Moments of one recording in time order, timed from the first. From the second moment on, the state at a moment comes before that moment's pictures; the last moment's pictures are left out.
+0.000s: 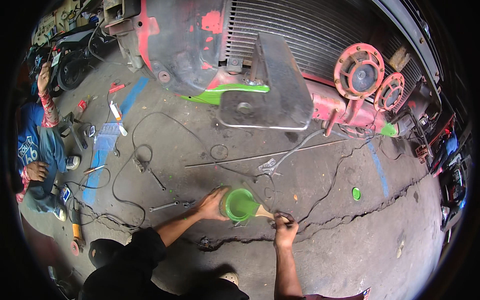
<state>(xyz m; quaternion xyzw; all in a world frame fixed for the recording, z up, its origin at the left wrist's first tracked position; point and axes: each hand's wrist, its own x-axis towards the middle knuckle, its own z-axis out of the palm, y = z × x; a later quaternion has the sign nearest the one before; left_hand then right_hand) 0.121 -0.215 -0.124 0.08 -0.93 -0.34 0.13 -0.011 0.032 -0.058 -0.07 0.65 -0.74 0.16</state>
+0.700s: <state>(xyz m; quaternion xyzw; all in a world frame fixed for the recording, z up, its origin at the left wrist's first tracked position) 0.193 -0.331 -0.011 0.11 -0.86 -0.46 0.17 0.038 0.000 0.025 0.04 0.36 -0.88 0.30</state>
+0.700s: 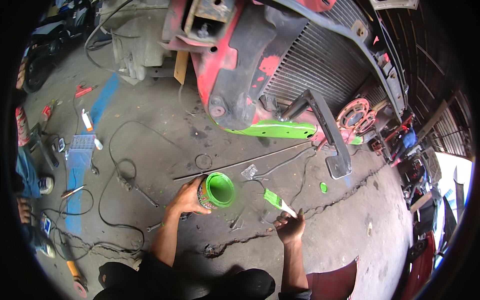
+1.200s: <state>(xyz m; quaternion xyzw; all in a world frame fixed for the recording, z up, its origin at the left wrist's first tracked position) 0.220 -0.382 -0.012 0.03 -0.82 -0.54 0.18 0.102 -0.122 0.074 -0.07 0.63 -0.71 0.31</state>
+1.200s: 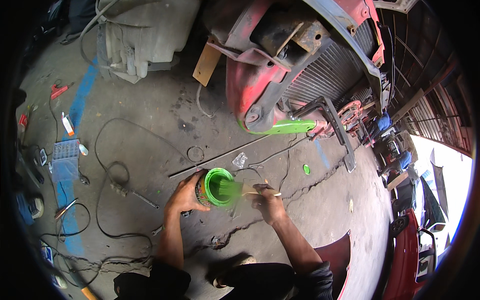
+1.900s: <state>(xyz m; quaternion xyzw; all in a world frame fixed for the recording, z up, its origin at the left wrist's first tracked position) 0.223 -0.403 -0.046 0.12 -0.80 -0.53 0.24 0.069 -0.155 0.094 -0.77 0.62 -0.18 0.01</state>
